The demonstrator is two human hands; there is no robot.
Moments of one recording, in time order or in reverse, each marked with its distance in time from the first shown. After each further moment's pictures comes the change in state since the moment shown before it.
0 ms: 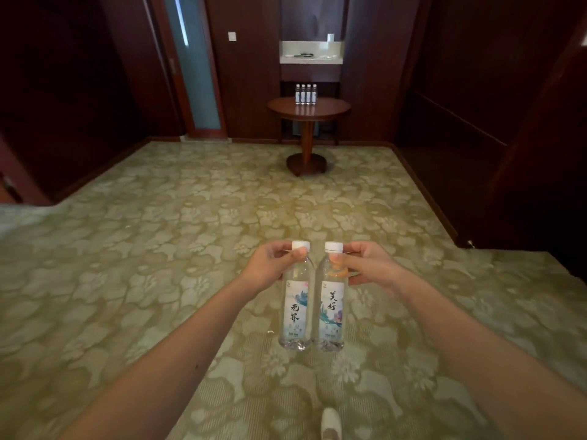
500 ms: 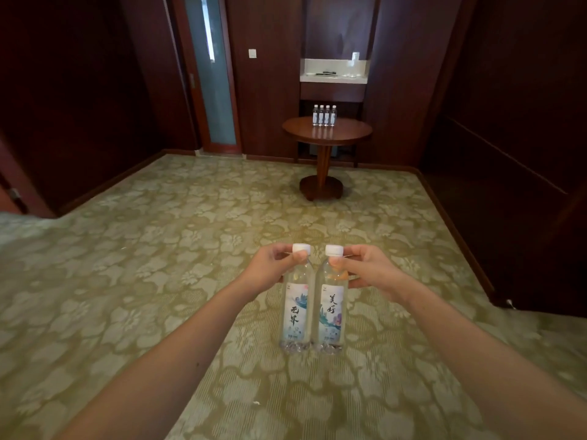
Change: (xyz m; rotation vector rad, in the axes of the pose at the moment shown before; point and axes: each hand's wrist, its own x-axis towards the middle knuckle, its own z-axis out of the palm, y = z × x) left_hand 0.290 0.043 -0.012 -0.005 0.066 0.021; right_hand 0.273 -0.060 -0.124 -0.019 -0.072 -0.067
